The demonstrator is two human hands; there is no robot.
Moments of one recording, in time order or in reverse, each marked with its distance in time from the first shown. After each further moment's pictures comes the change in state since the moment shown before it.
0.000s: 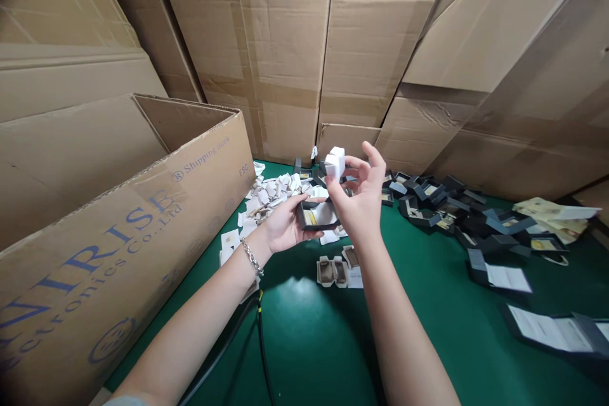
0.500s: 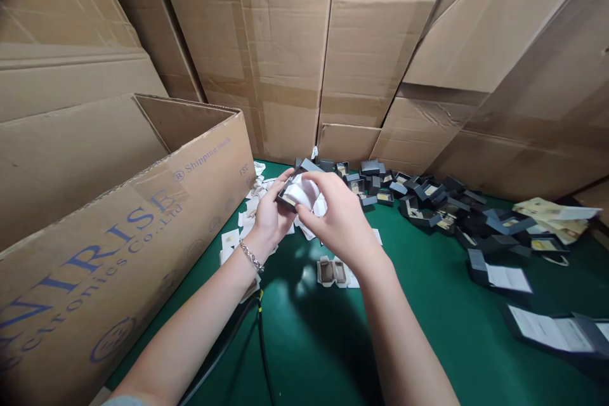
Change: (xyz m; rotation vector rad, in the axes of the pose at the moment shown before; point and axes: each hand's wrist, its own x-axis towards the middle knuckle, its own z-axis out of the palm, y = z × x) left_hand 0.004 0.006 0.000 -0.176 0.171 0.655; right_hand -0.014 -0.037 -0.002 -0.421 -0.423 -0.219
